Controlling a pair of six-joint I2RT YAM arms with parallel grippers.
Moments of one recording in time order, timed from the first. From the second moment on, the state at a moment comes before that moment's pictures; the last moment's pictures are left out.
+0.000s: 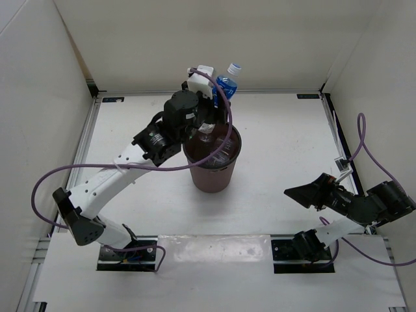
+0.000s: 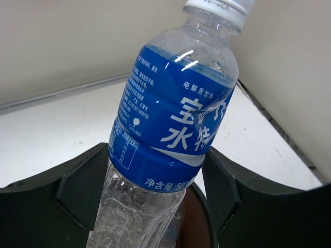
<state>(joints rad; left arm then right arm) -0.86 1.46 1.63 -0.29 -0.36 -0.21 2.02 0.10 0.97 -1.42 1.08 1.41</state>
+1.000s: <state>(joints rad) -0.90 1.35 1.30 -0.13 -0.51 -0.19 2.03 0.10 0.97 -1.42 1.08 1.41</state>
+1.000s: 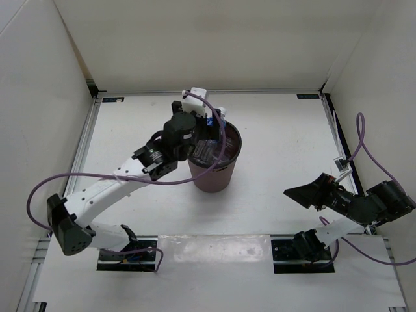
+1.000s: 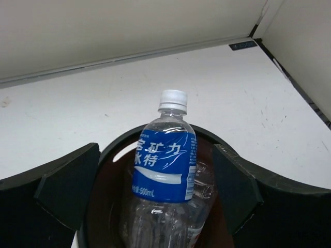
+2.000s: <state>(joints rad) -0.76 0.65 1.04 -1.07 -0.85 -0.39 1.96 0.10 0.96 -1.42 1.08 1.34</state>
